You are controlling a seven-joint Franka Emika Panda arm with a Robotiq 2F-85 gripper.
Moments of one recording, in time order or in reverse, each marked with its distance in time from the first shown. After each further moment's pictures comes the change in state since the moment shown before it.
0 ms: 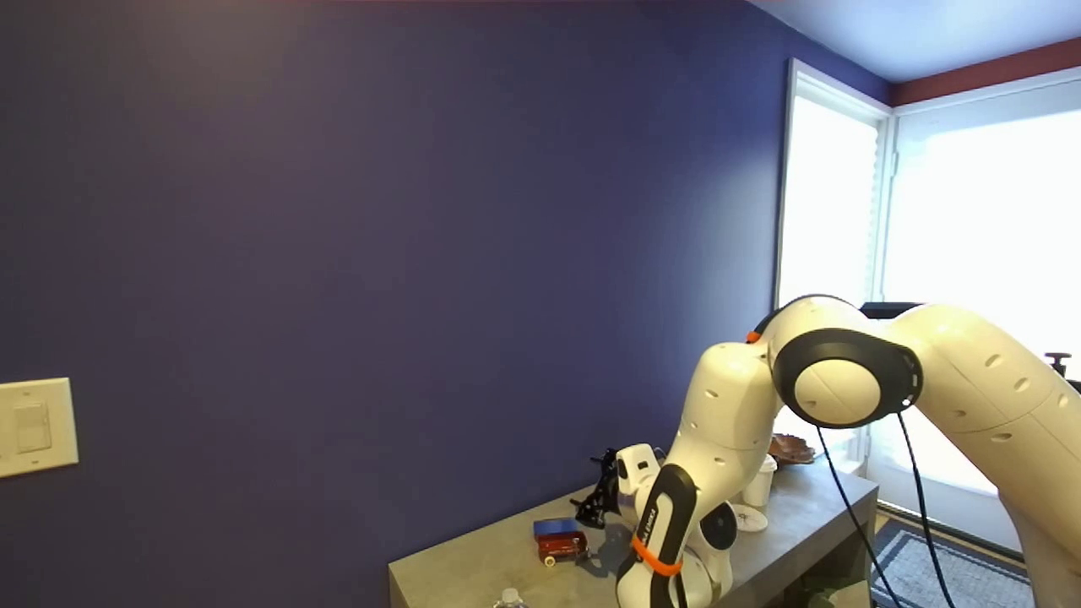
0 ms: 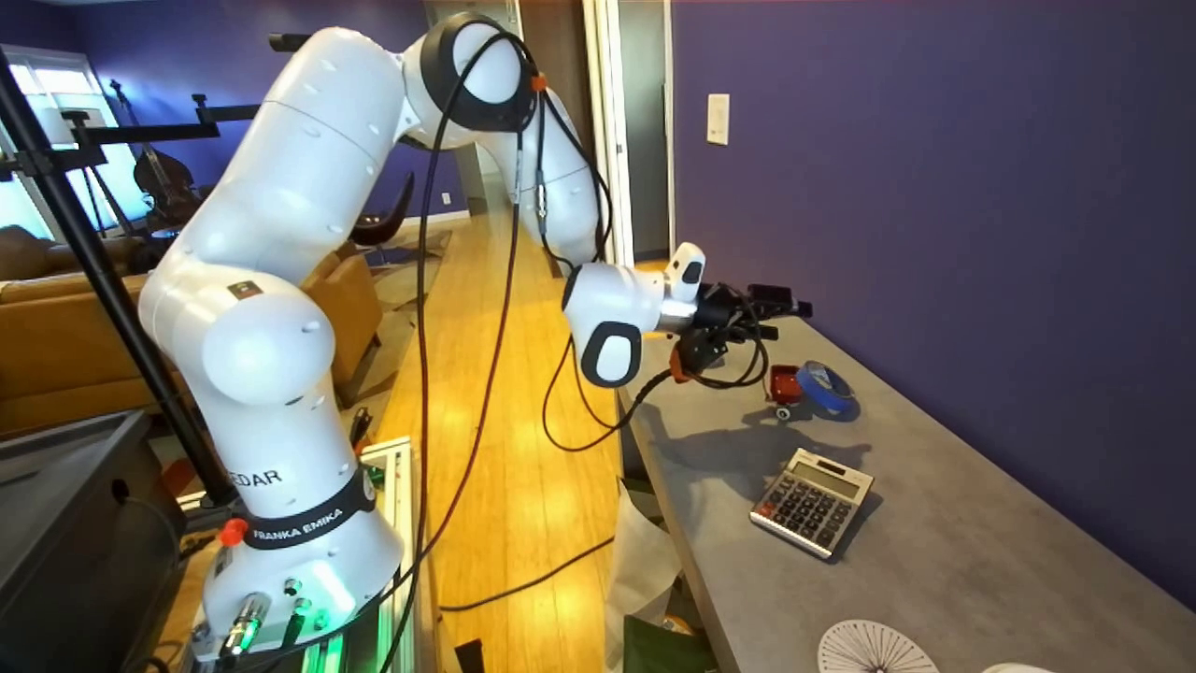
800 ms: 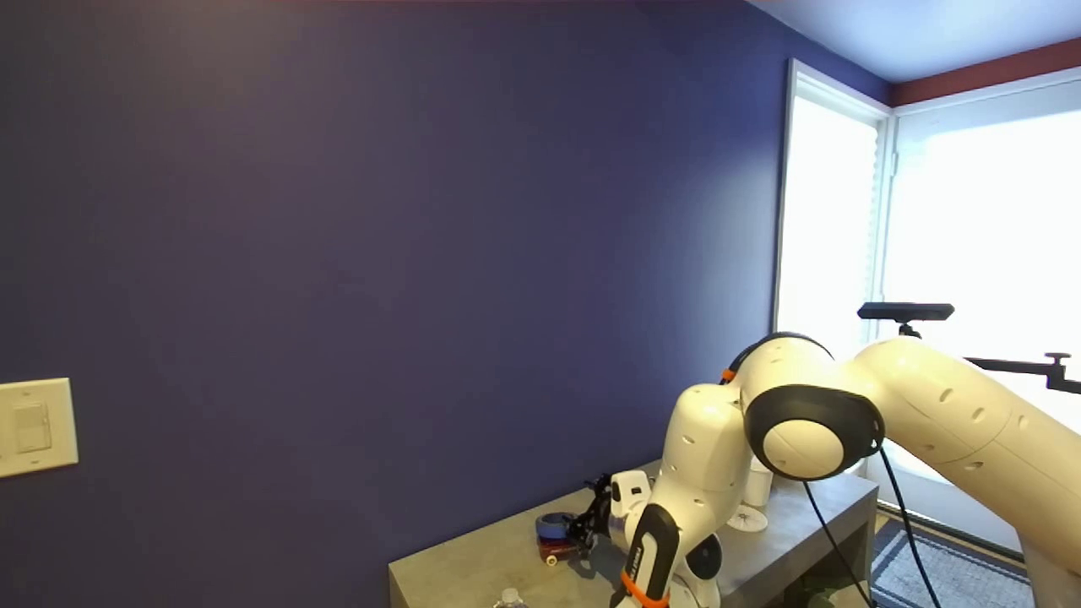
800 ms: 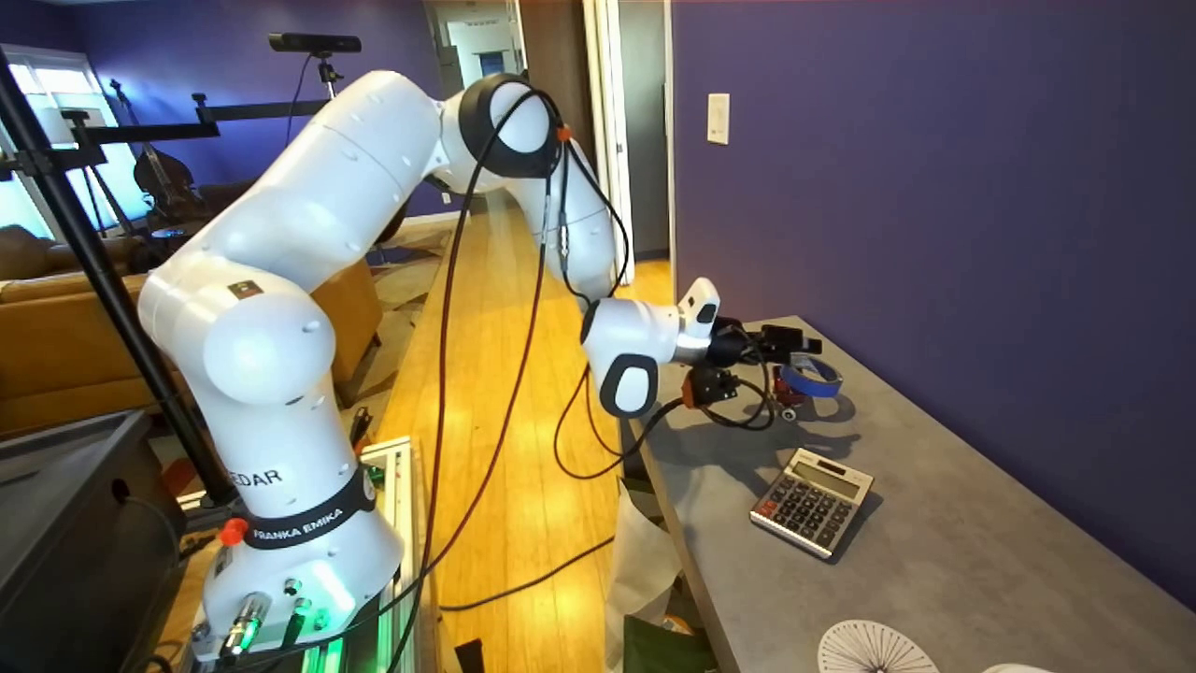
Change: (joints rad) arm 0.004 0.196 -0.030 0.154 0.001 0.003 0.203
